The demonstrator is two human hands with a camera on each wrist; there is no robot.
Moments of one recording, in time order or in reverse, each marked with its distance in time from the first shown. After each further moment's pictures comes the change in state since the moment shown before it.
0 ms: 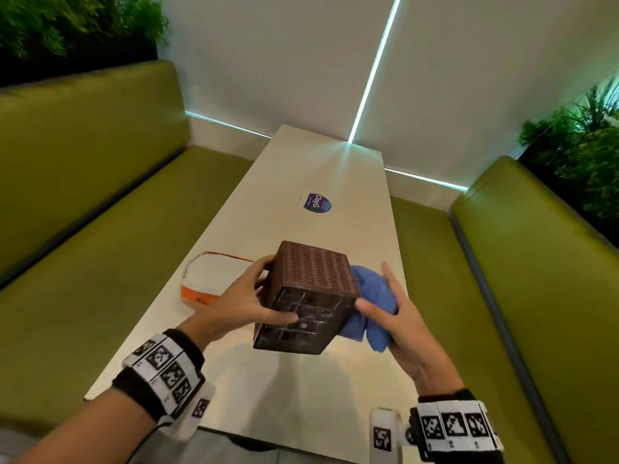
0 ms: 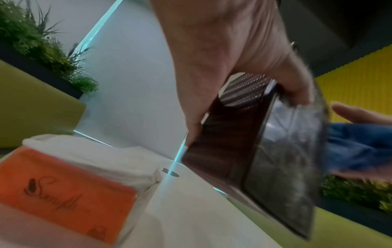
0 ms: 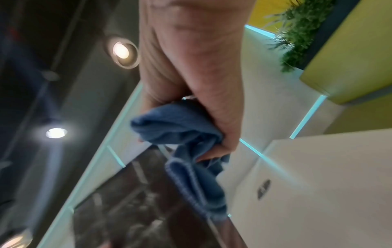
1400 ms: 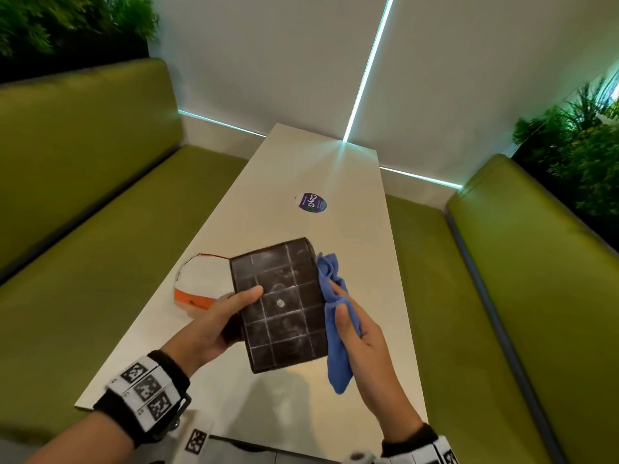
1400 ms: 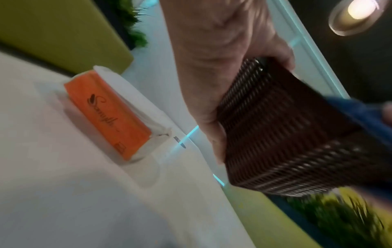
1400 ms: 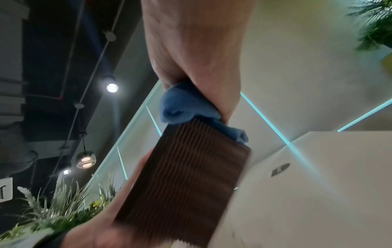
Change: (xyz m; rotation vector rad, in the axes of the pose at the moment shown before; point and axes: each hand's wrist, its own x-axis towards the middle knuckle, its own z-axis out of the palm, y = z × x) left_hand -0.020 -0.015 0.003 -0.592 0.044 -0.177; right_hand -0.033 0.005 0.059 -0.082 -0.005 -0.216
